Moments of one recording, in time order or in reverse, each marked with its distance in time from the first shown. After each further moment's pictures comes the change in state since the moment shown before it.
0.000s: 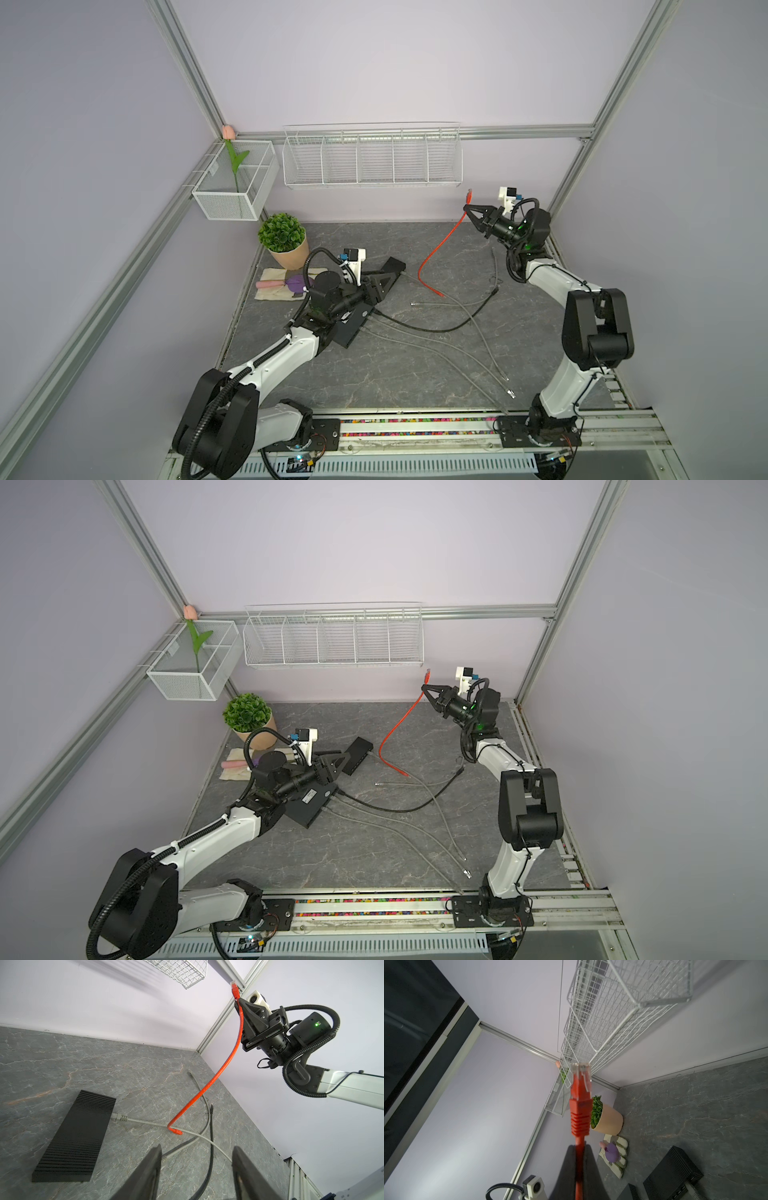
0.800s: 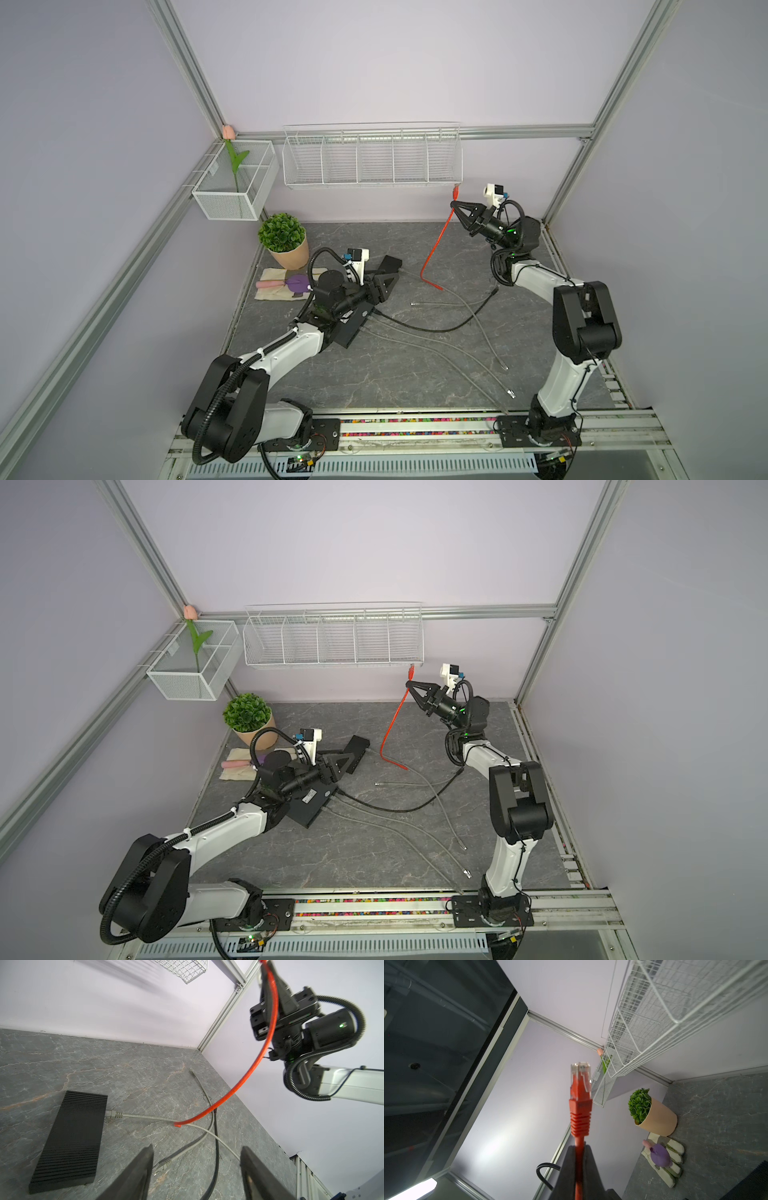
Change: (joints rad) left arm 0.000 0.079 0.000 0.077 0.016 0.025; right arm 0.088 0.080 -0.090 0.478 -0.019 0.330
